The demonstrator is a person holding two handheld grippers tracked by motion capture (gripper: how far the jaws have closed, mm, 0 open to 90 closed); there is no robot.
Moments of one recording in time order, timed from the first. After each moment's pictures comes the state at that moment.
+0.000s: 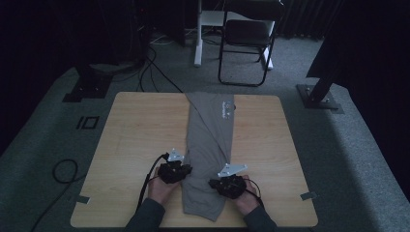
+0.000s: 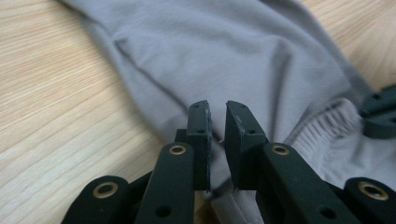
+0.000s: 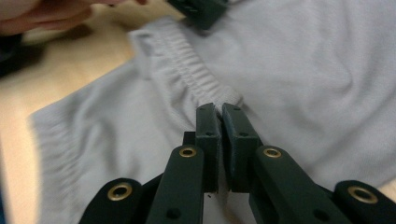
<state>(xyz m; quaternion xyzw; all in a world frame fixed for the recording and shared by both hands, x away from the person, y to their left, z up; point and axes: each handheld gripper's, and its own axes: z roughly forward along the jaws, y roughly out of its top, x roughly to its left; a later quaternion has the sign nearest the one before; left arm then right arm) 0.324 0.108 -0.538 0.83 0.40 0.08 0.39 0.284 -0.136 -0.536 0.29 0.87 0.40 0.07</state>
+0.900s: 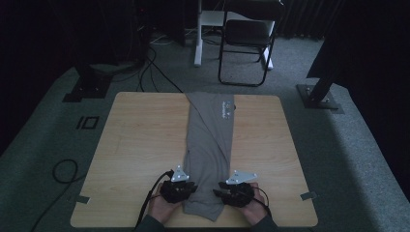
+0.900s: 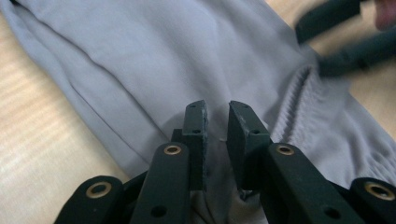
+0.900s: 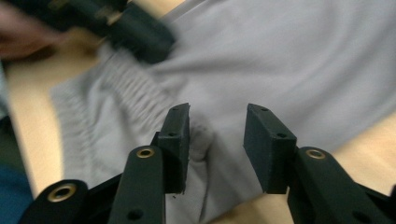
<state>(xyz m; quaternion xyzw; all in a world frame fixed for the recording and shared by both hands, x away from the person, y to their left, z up) 0.268 0.099 -0.545 0.85 0.36 0.06 0.39 0.265 -0.155 -0.536 0.33 0.85 0.41 0.09</state>
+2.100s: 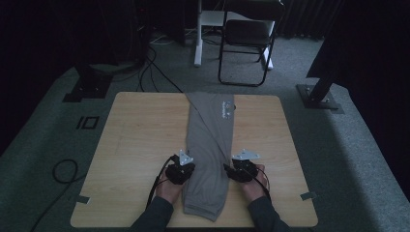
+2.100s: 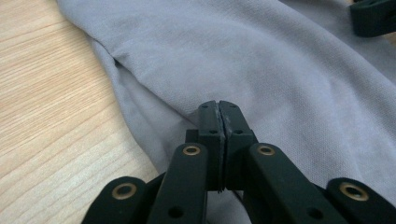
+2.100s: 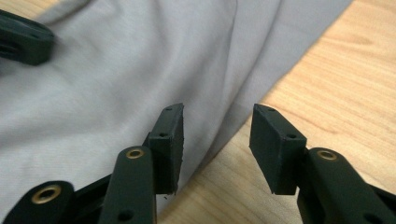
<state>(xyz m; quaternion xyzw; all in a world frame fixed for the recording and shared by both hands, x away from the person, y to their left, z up) 0.322 0.085 -0.546 0.83 0.41 0.17 0.35 0.334 -0.168 -0.545 0.43 0.81 0.35 0.19</state>
